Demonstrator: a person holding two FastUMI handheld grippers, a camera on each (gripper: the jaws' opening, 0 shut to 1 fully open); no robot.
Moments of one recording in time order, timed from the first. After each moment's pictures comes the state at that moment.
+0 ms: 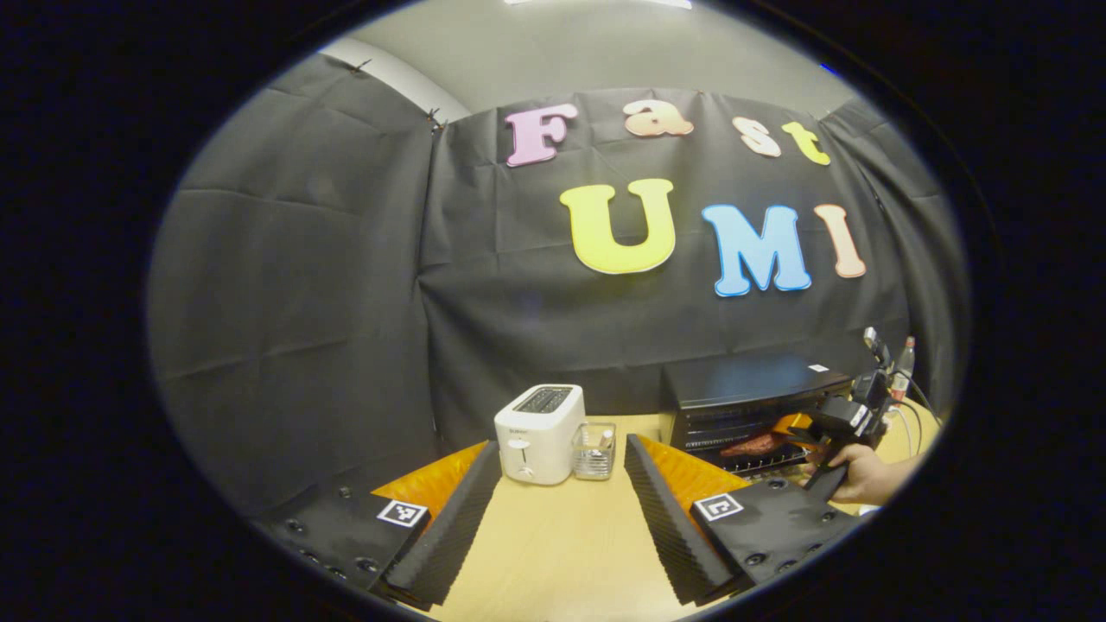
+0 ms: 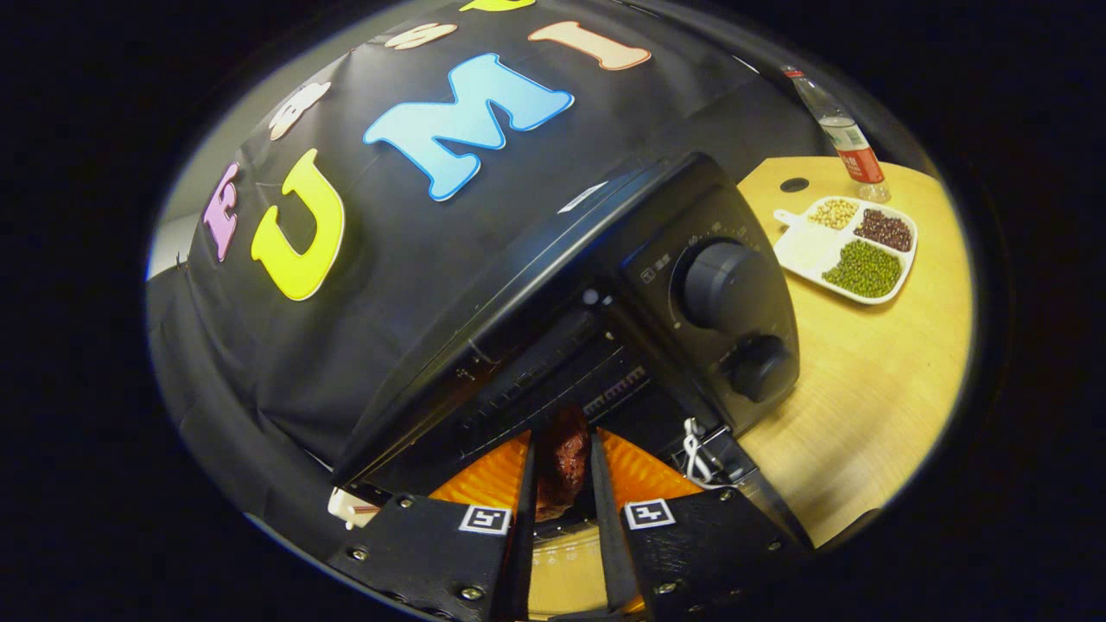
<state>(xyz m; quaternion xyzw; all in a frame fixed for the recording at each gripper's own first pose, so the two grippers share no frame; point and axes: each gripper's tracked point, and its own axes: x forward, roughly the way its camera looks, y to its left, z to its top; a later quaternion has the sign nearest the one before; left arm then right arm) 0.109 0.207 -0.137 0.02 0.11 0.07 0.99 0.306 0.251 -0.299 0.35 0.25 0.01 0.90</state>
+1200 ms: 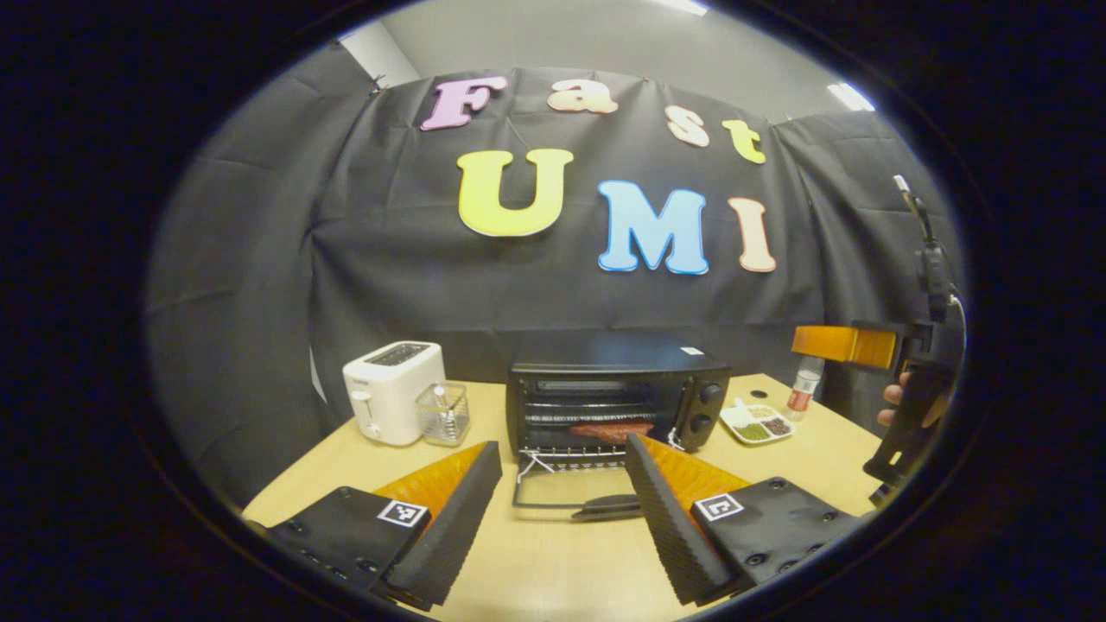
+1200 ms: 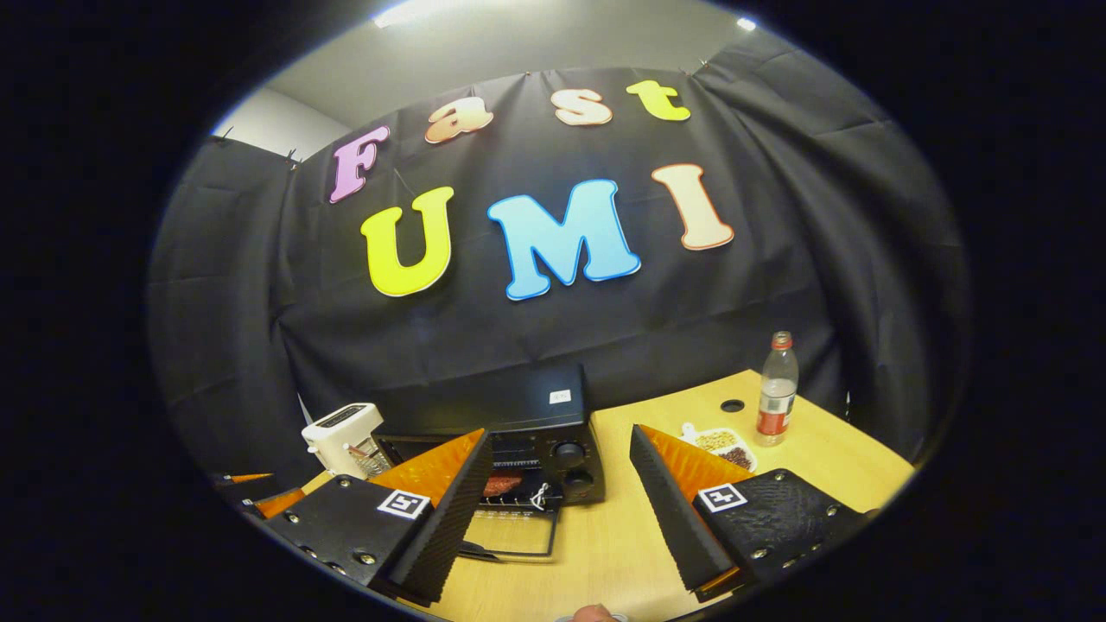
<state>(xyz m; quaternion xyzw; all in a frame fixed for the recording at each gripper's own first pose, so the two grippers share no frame) 0.113 0.015 -0.195 -0.05 0.17 -0.08 0.98 0.156 0.092 -0.116 0.10 0.11 0.04 0.99</state>
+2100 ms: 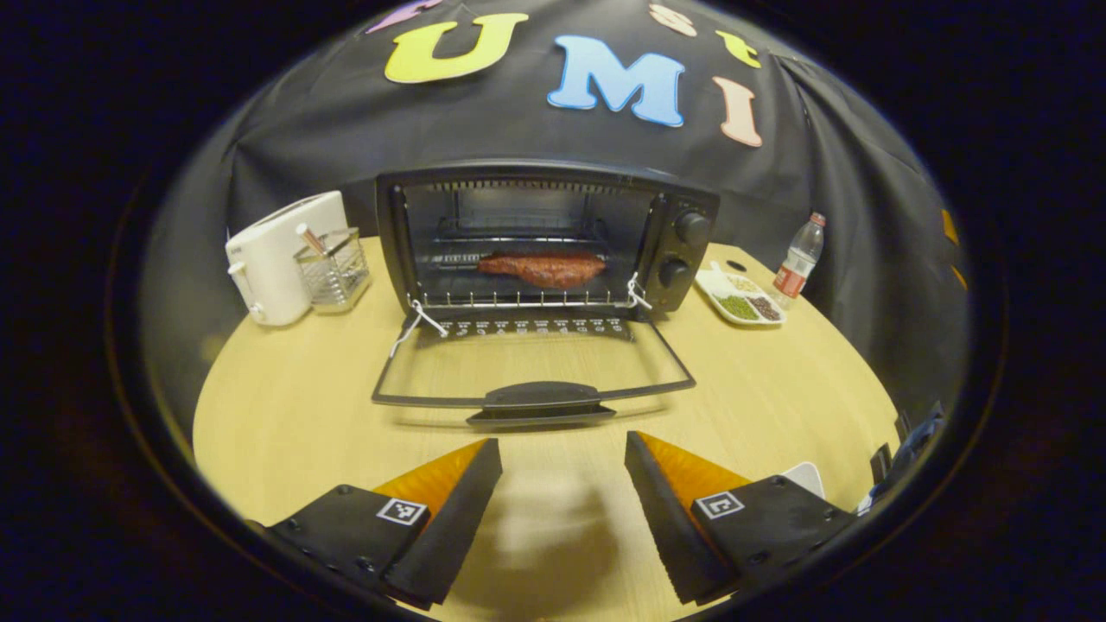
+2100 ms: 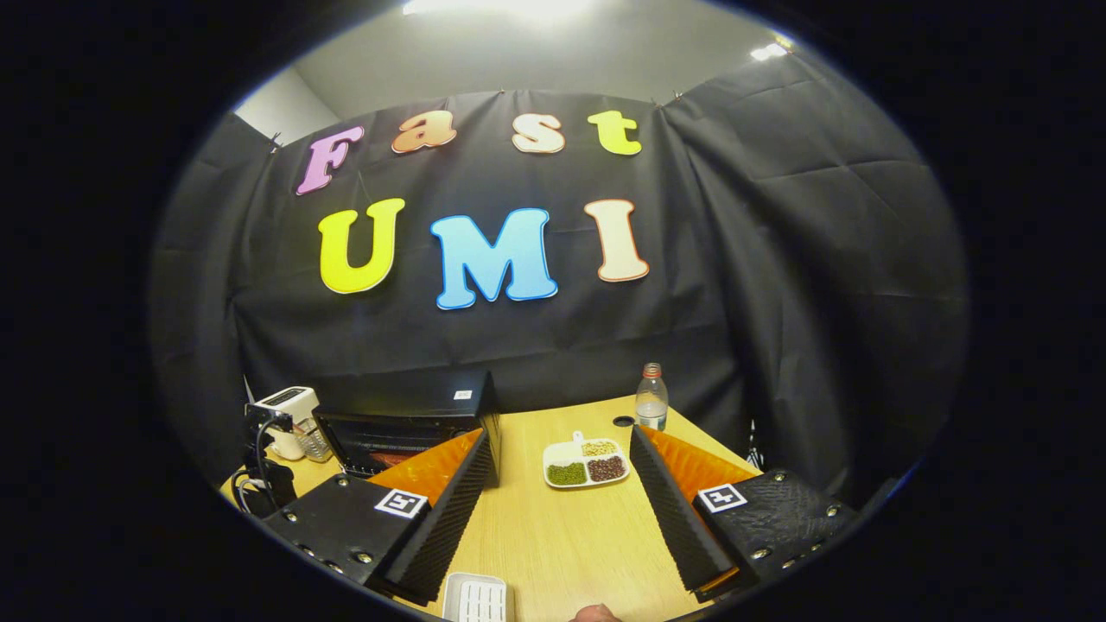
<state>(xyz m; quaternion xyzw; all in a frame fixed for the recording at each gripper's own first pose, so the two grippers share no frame) 0.123 -0.084 -0.369 -0.05 0.42 -0.16 0.89 0.074 -0.009 -0.102 0.04 0.11 -0.06 0.99</state>
